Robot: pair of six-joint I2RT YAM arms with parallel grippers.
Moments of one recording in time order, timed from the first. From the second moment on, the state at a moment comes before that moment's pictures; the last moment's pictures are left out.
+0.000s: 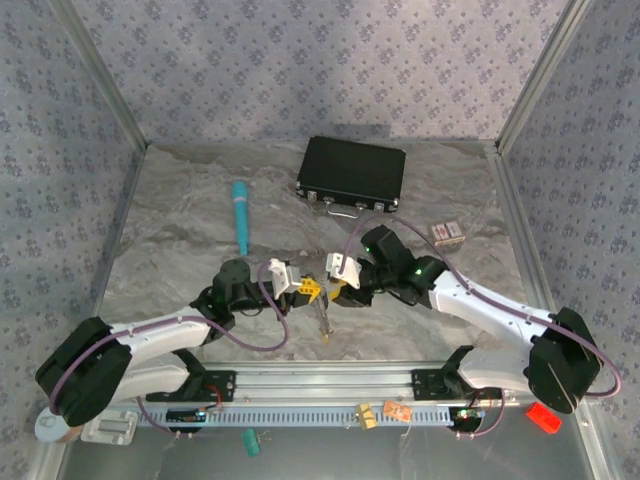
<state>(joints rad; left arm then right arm) -0.77 1.13 0.29 0.66 0.61 0.07 0.78 1.20 0.78 -0.38 -0.45 -0.49</state>
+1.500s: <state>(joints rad) -0.77 1.05 0.24 0.70 0.56 0.05 0.72 1.26 0.67 -0.11 -0.66 -0.37</state>
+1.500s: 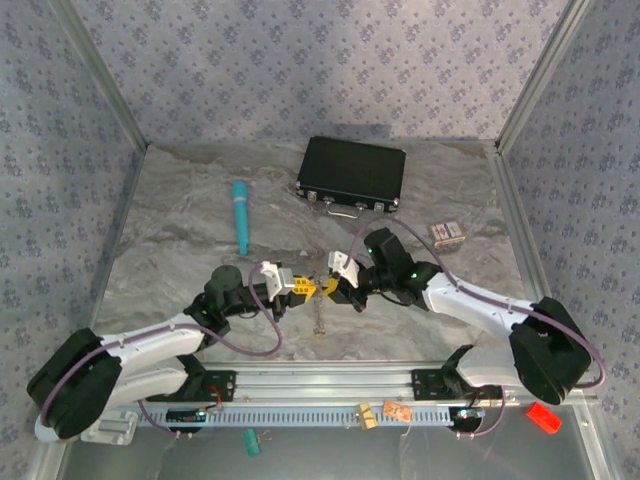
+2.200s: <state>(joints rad) -0.76 1.04 0.24 0.66 0.56 0.06 0.80 1.30 0.79 -0.31 -0.56 -0.44</state>
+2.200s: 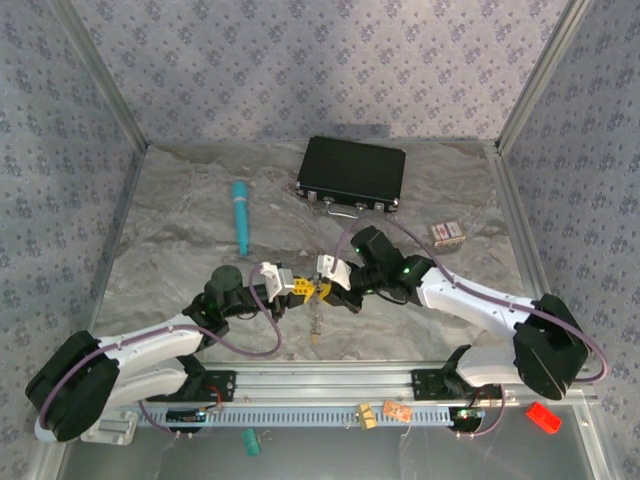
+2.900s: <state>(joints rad) -0.76 1.03 0.24 0.63 0.56 0.07 0.80 1.30 0.81 -0.32 -0.52 -0.46</state>
